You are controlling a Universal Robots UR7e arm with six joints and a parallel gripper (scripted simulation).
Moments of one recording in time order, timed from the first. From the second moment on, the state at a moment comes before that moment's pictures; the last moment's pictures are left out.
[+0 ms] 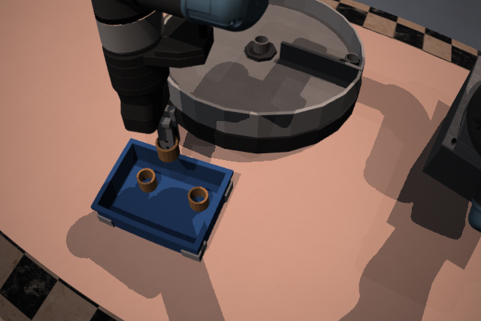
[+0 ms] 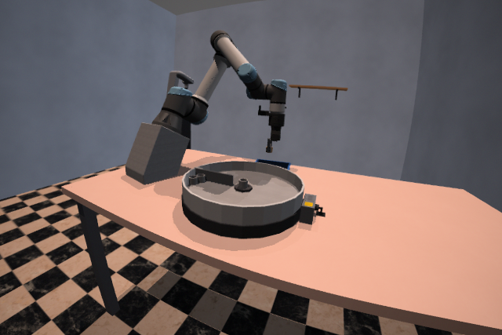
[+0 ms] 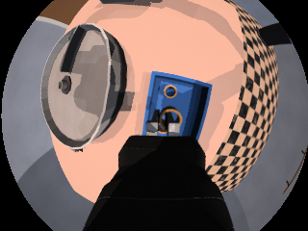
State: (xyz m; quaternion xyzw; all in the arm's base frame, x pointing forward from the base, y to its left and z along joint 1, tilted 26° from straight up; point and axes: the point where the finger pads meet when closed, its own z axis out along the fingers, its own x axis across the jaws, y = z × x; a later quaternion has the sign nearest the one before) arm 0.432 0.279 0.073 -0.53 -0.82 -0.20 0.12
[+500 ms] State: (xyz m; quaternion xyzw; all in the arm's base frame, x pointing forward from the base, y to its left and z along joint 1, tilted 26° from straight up) arm 0.433 0.292 0.048 -0.53 -0.82 -0.19 0.12
